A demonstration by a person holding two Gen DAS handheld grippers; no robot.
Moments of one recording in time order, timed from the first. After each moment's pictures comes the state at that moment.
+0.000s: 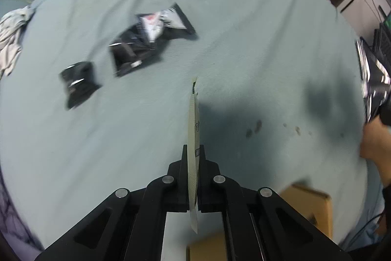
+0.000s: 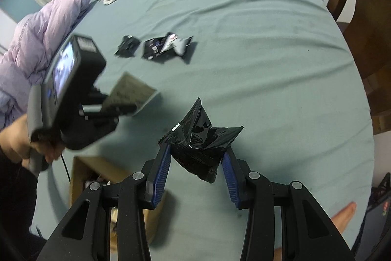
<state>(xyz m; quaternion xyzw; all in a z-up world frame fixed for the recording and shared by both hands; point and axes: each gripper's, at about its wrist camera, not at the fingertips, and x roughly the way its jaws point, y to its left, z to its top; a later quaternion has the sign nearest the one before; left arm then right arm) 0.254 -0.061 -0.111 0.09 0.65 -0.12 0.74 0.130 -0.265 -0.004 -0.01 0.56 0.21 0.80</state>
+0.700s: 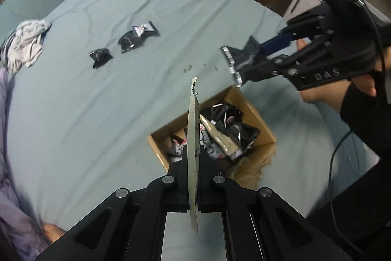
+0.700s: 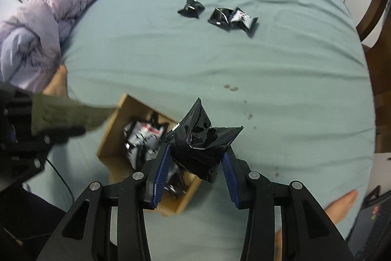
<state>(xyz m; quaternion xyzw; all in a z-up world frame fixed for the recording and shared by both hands) 0.075 -0.045 0.000 0.07 0.59 -0.19 0.78 0.059 -0.218 0.027 -0.10 0.57 0.26 0.77</state>
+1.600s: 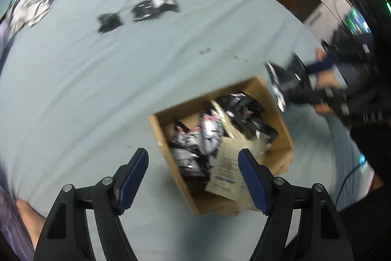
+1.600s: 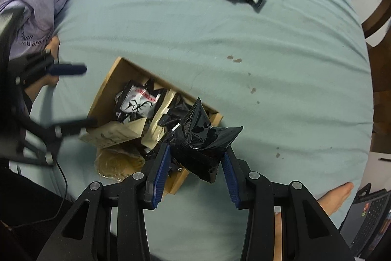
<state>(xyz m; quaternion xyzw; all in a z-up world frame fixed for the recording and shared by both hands) 0.080 -0.016 -0.049 0.00 0.62 -0.14 0.77 0.049 -0.189 -0.014 -0.14 0.62 0.27 0.72</state>
